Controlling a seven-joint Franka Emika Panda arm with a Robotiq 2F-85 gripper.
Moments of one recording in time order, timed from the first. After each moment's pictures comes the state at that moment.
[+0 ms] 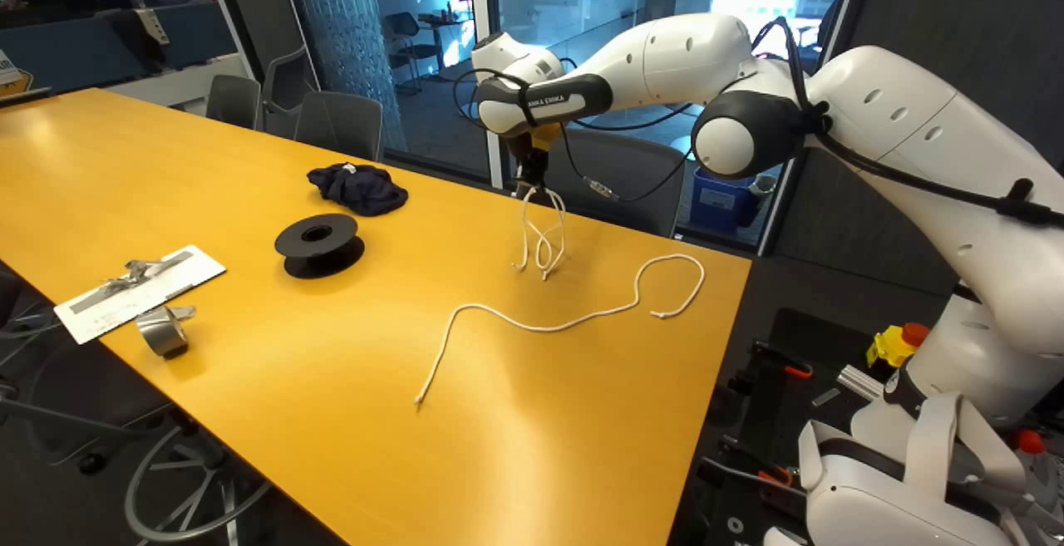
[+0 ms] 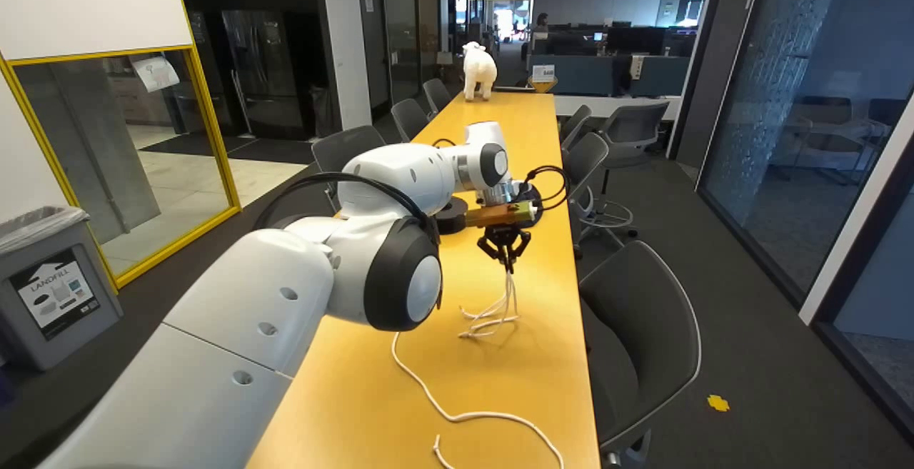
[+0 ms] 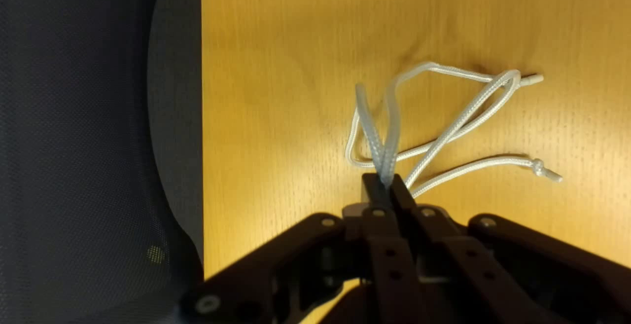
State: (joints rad) arm -0.10 1.07 -0.06 -0.74 -0.26 1.71 -0.19
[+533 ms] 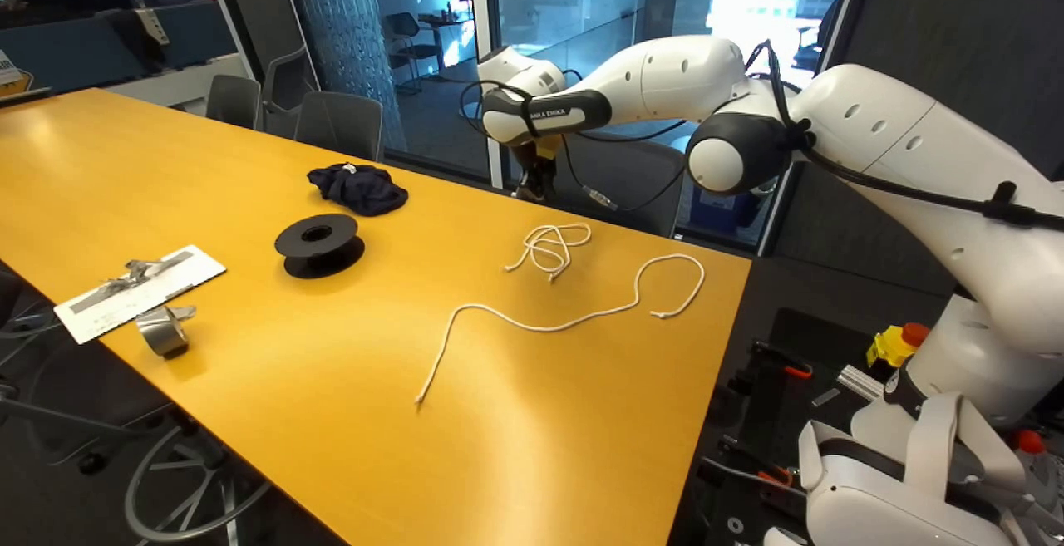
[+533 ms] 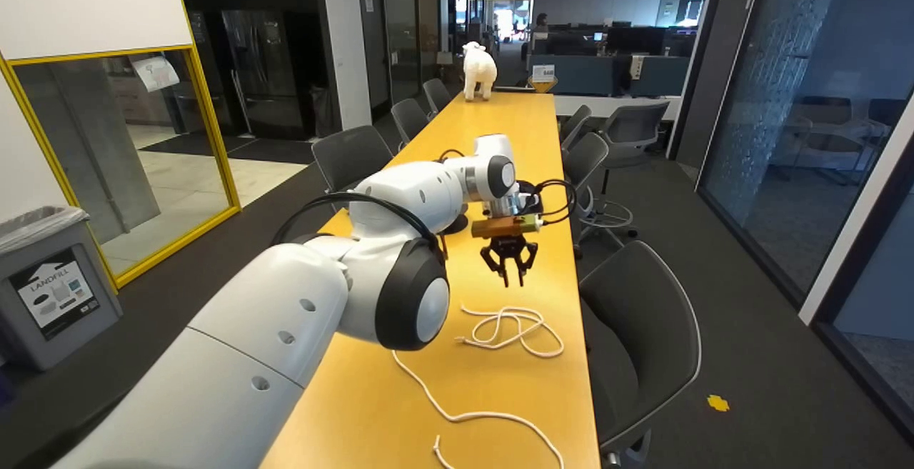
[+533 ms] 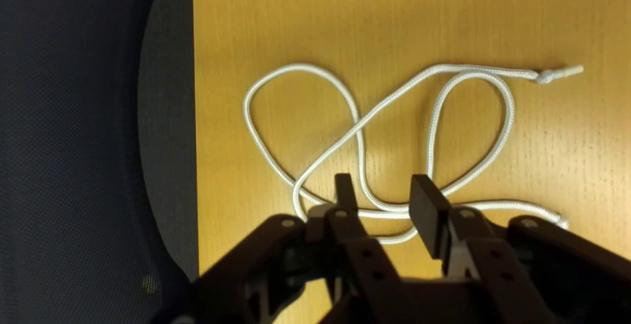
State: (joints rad) arm -0.12 1.15 -0.06 -0.64 -0.25 1.65 -0.19
